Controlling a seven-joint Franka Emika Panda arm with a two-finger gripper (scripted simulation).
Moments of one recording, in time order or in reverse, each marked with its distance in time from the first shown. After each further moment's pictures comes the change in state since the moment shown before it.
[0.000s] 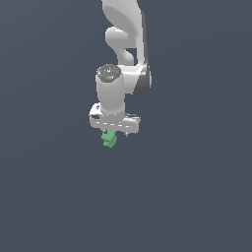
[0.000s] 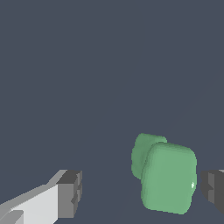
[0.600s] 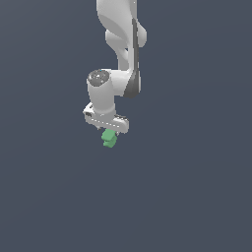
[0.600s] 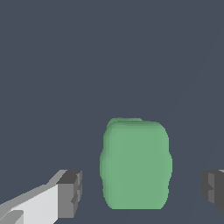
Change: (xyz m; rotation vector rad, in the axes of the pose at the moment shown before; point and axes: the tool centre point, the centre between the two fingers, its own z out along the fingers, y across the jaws) arm -0.029 0.045 0.031 -0.005 -0.015 0.151
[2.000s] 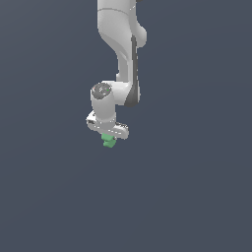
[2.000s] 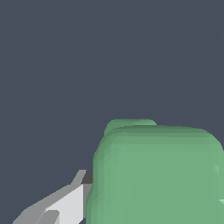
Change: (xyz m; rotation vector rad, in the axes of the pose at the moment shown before) arm -0.001 0.001 0.050 0.000 0.001 0.004
